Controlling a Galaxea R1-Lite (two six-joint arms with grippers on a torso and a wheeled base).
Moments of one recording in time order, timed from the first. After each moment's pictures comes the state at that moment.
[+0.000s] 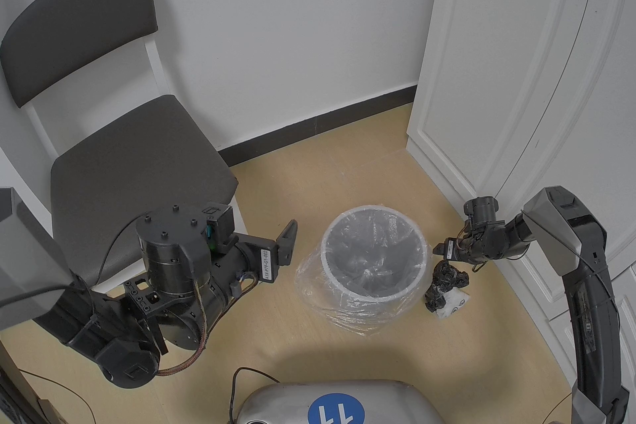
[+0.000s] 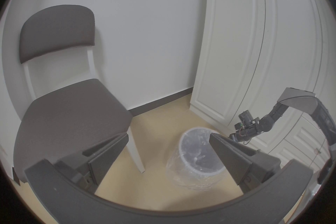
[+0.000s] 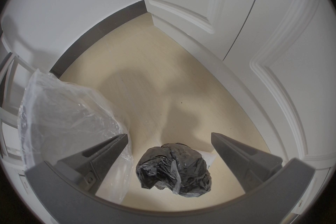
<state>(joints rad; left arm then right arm) -0.69 1.87 -0.54 -1.18 0.40 -0.07 0.07 2.72 -1.66 -0.25 -0.04 0.22</state>
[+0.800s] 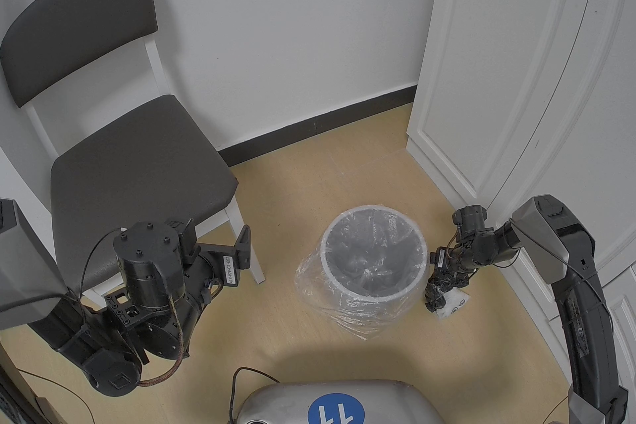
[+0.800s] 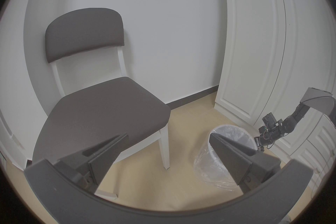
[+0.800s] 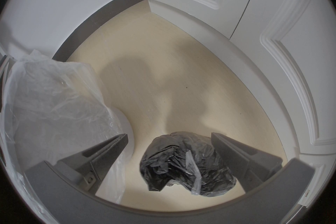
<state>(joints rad) -0.64 1.86 -0.41 -1.28 0.58 -0.07 0.10 2.79 -1.75 -0.17 -0.05 0.30</state>
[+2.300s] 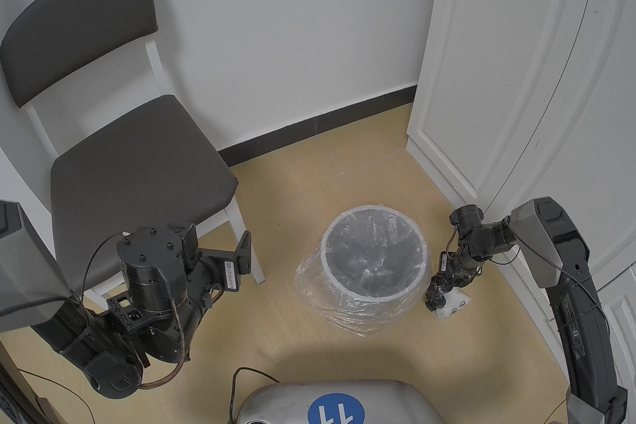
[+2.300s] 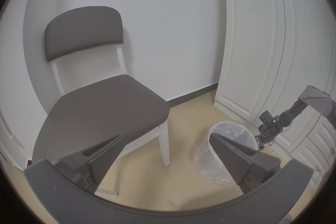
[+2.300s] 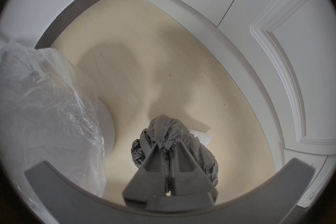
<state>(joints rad) -0.64 1.87 -0.39 -1.28 0.58 -0.07 0.10 2.85 -1.93 0.11 -0.15 0.28</state>
